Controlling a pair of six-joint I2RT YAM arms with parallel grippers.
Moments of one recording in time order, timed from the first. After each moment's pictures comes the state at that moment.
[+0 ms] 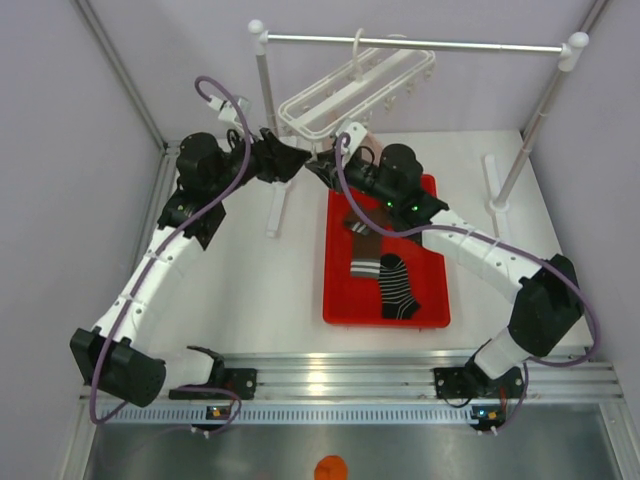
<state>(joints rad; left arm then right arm) -0.33 1.26 1.30 -0.01 0.45 -0.46 0.70 1.56 1.31 0.33 -0.32 -0.16</state>
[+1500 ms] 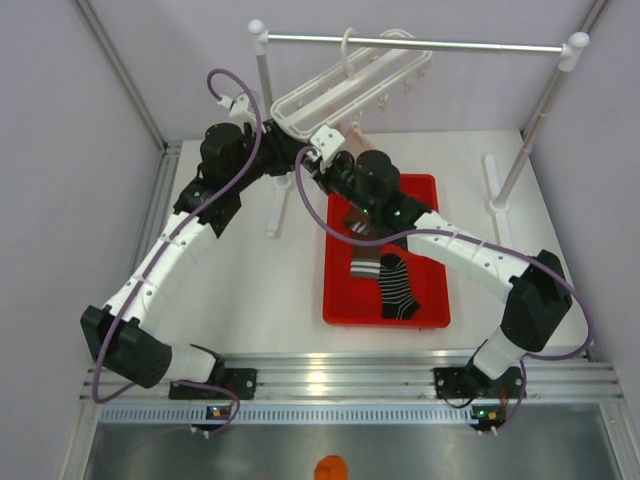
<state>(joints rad) -0.40 1.37 1.40 -0.15 0.21 -0.60 0.82 1.61 1.38 0.25 0.03 -0.32</state>
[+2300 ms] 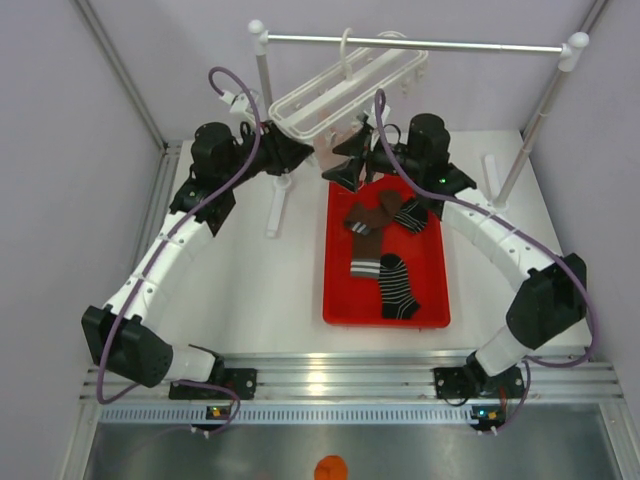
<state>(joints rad) -0.35 1.37 1.37 -0.06 0.43 -0.52 0.50 1.57 1.42 0.09 -0.71 -0.06</state>
